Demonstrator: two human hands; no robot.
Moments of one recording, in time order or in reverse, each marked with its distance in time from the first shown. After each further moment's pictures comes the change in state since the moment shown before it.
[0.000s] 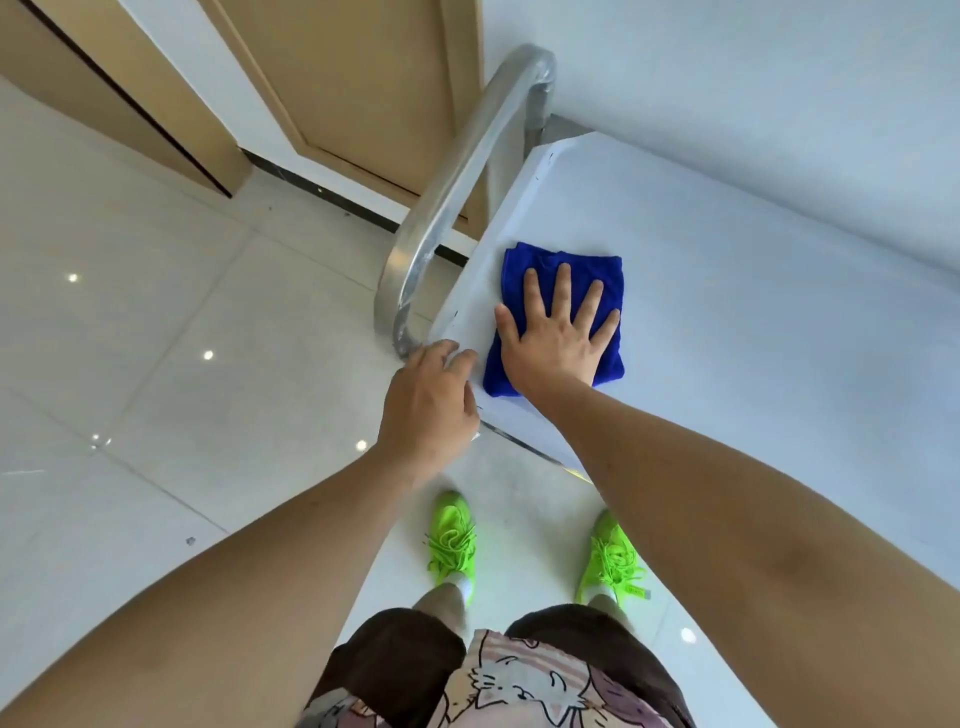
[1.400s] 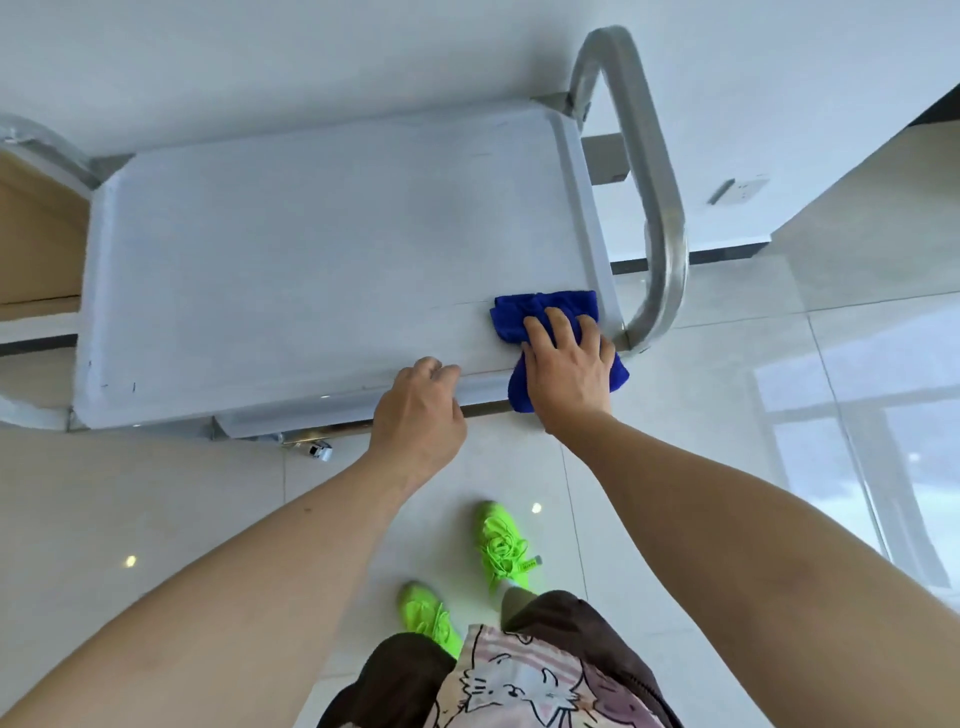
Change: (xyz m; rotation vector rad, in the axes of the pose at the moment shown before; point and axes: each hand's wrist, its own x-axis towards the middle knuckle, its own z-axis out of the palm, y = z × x) left_hand -0.121 0.277 0.117 0.139 -0.312 0.353; right_hand -0.229 0.363 -0.004 0.075 0.303 0.275
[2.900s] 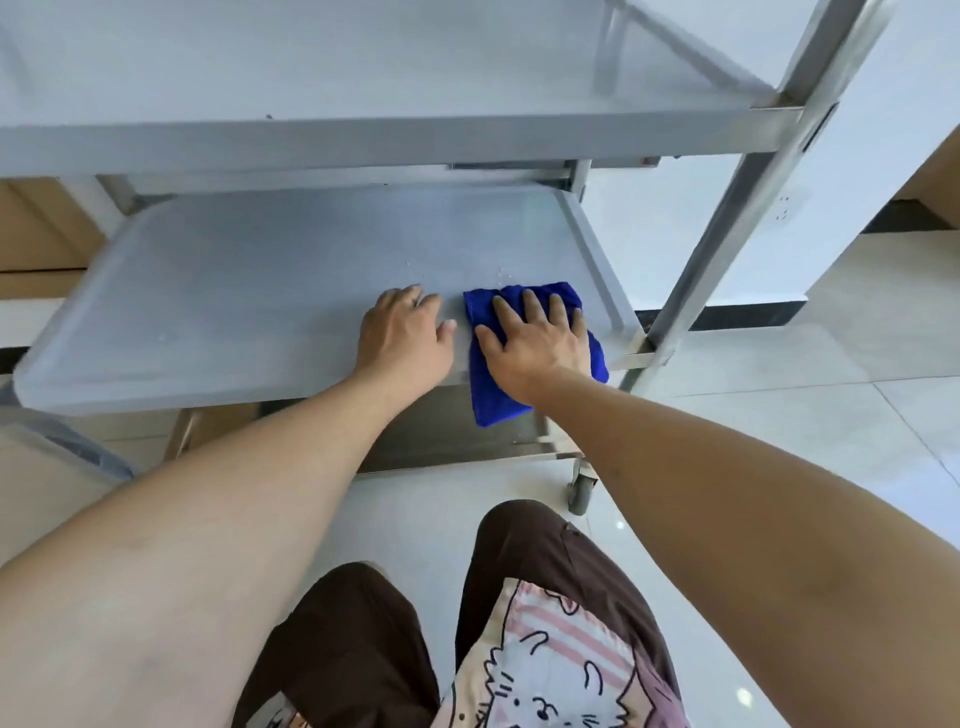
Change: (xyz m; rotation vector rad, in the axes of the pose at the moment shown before) left_hand 0.134 -0.111 0.251 0.060 0.450 0.094; right_hand 0.046 0.027 0.272 -0.067 0.080 -0.062
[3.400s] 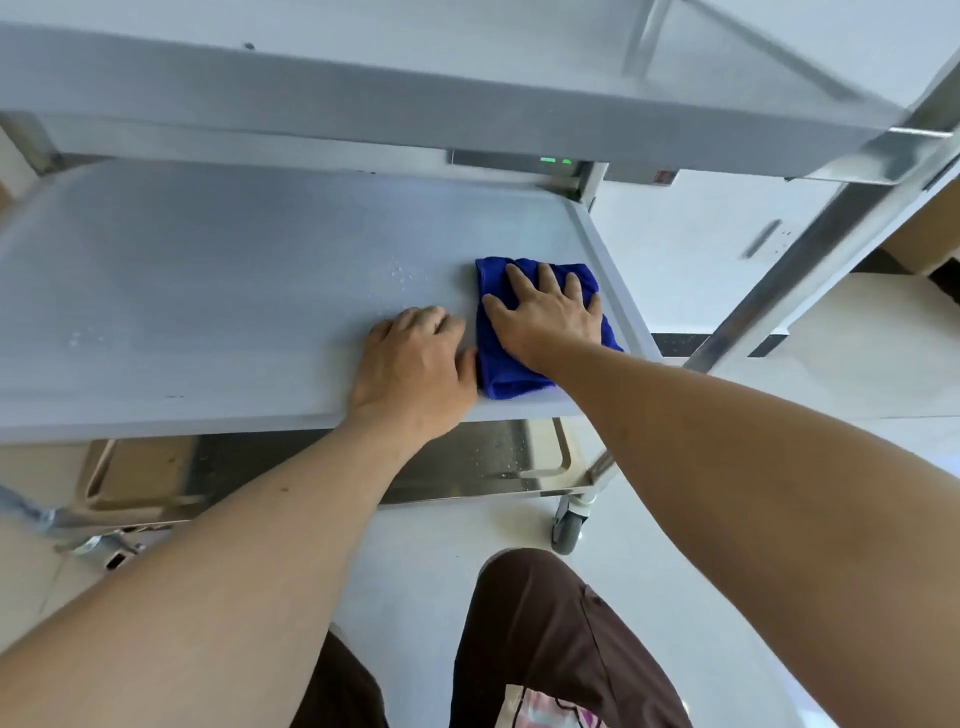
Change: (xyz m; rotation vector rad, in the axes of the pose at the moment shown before) left_hand 0.010 0.004 0.033 0.009 0.107 0.183; right_hand 0.078 0.009 -0.006 -0.011 -0.027 0.163
